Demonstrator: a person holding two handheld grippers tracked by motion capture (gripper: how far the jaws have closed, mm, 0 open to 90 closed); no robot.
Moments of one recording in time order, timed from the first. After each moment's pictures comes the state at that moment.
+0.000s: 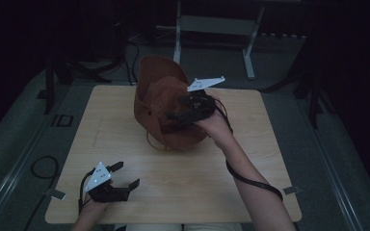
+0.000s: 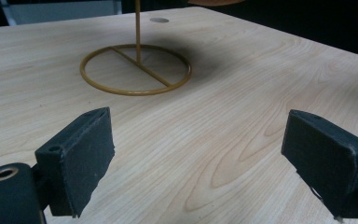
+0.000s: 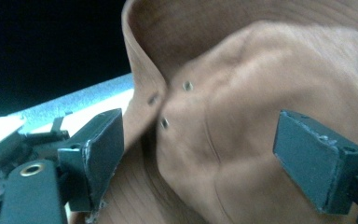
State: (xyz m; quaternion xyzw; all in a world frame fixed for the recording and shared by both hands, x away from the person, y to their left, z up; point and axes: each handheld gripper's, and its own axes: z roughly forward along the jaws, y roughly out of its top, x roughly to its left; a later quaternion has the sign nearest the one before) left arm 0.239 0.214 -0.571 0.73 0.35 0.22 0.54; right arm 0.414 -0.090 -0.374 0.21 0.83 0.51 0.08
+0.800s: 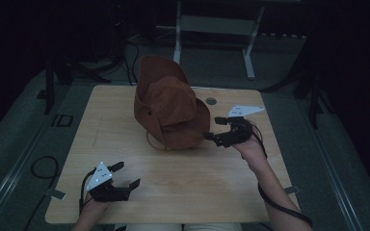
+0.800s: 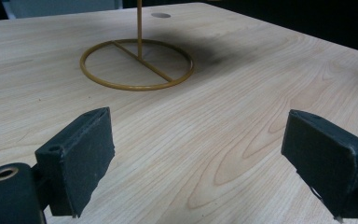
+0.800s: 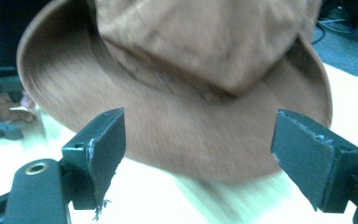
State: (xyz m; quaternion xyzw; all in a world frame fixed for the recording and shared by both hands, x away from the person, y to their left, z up) left arm 0.242 0.213 -0.574 0.73 0.36 0.22 0.54; right arm 0.385 -0.199 -0.431 0.26 0.82 0.49 0.11
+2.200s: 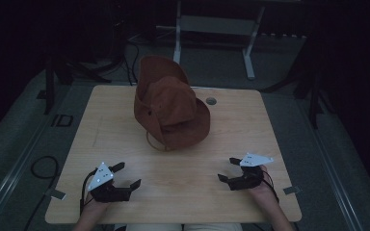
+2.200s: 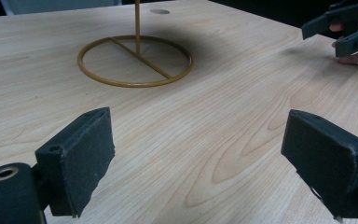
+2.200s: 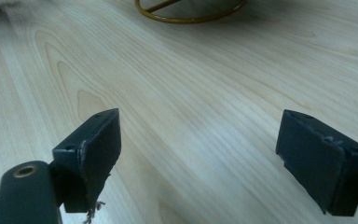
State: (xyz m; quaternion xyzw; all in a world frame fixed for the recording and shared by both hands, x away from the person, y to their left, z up) left arm 0.241 0.211 -0.575 0.73 0.36 0.21 0.54; right arm 0.321 -0.263 -0.559 0.28 0.83 0.46 0.14
